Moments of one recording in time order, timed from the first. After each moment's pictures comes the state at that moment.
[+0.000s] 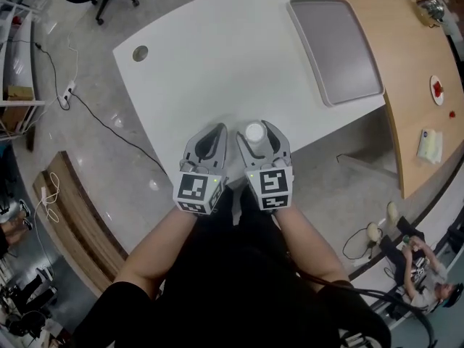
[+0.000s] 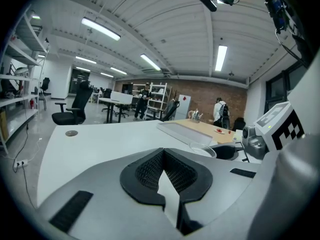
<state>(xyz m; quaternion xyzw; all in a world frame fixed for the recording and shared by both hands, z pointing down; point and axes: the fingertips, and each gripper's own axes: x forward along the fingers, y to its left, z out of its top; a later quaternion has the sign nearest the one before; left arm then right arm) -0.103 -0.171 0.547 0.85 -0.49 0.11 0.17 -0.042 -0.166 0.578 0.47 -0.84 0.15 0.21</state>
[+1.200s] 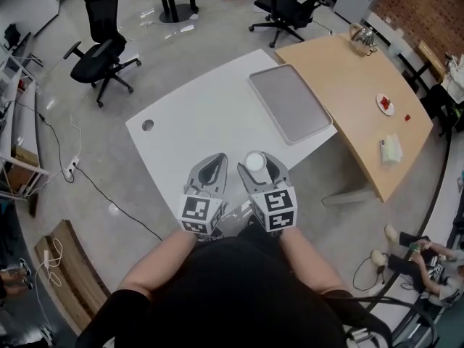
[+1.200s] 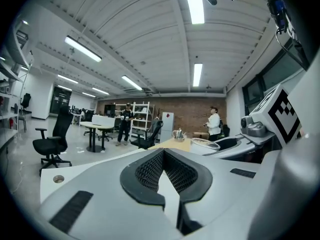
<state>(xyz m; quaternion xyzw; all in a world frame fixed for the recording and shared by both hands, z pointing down) -0.065 -0.136 0.374 0.90 -0.43 0.04 0.06 -0.001 -0.123 0.394 0.53 -0.83 0.11 0.15</state>
